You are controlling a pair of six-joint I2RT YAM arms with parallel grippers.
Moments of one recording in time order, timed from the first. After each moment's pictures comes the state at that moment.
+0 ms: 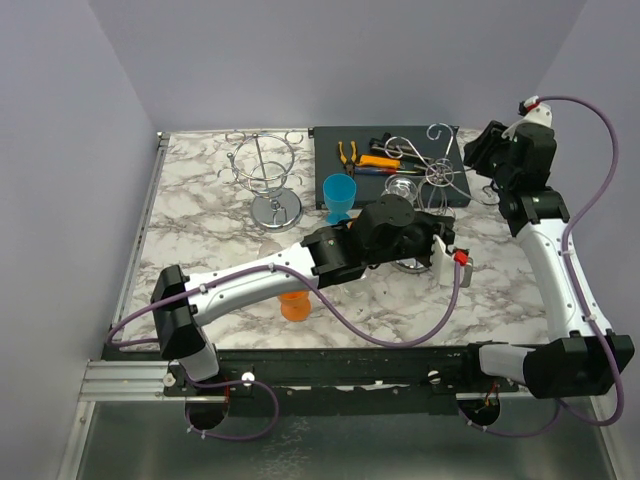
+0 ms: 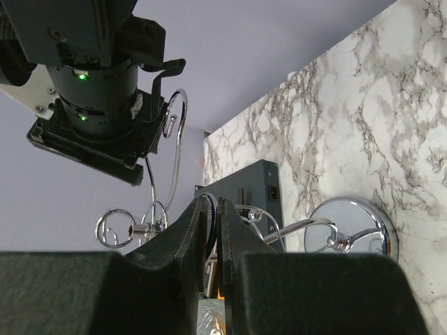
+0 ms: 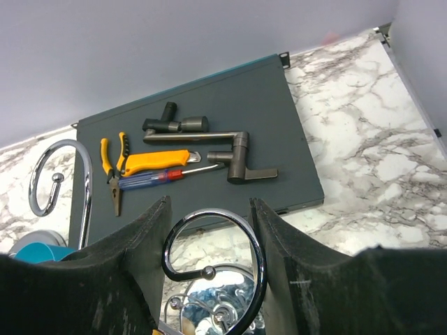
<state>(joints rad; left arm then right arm) -1.20 1.66 1.60 -0.12 0.08 0.99 0.03 1.25 1.29 -0.31 0.09 0.28</state>
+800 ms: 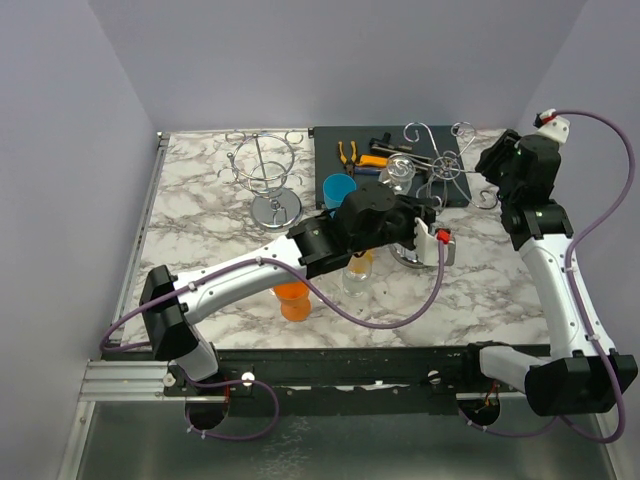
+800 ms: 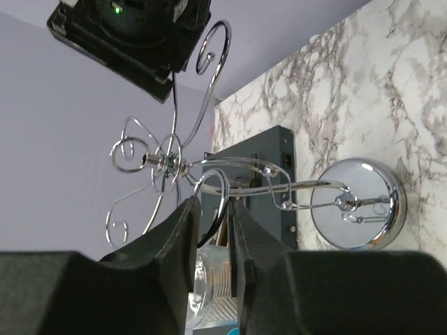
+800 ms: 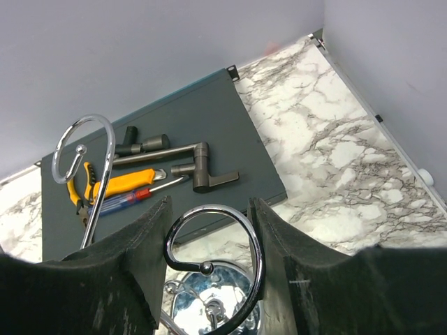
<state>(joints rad) -1.12 1.61 1.55 -0.13 0.08 0.99 0.03 1.16 1.20 -0.29 0.29 0.33</state>
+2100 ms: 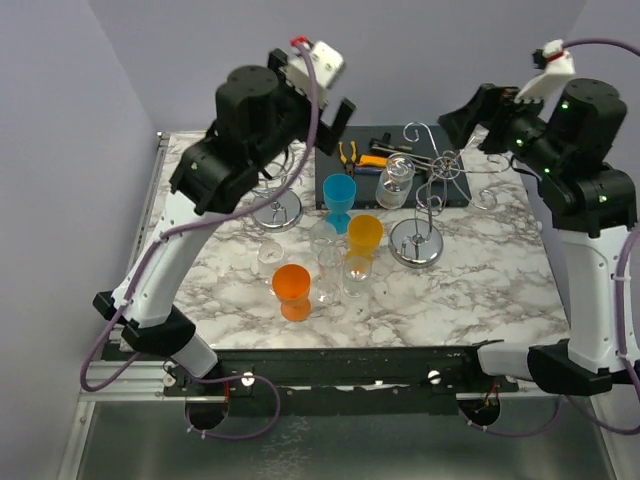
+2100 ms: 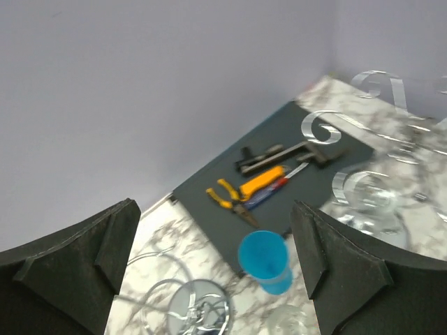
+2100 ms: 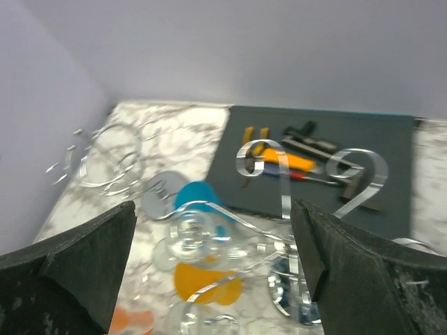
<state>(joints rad) -0.80 1.54 2.14 -0.66 -0.12 0.24 0.14 1.27 1.94 -0.80 -0.19 0.23</state>
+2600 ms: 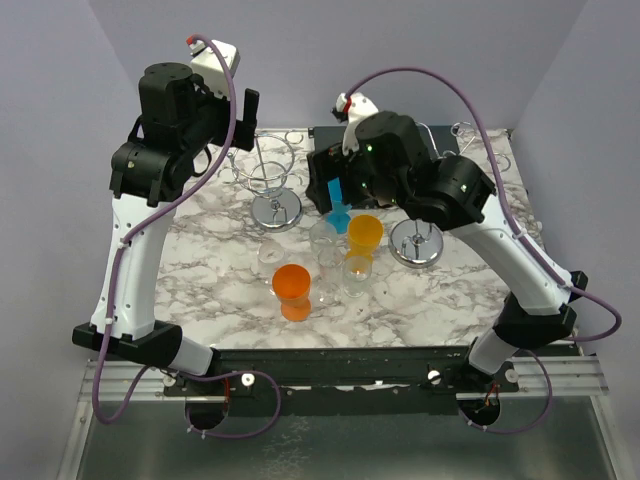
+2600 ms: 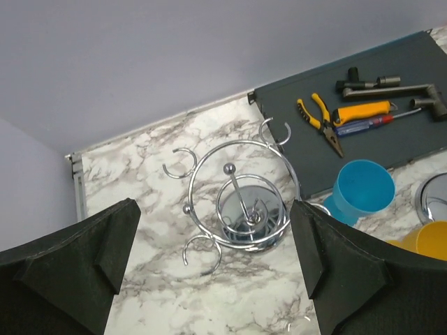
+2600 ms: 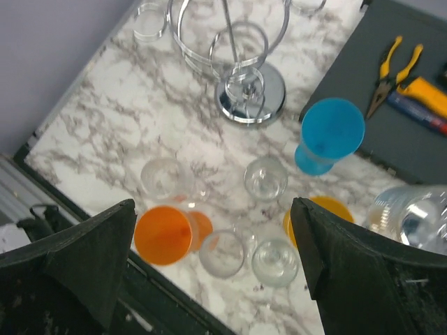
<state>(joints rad) -0.30 1.48 2.11 -0.88 -0.01 0.12 0.96 1.69 2.29 -1.05 0.27 0.26</state>
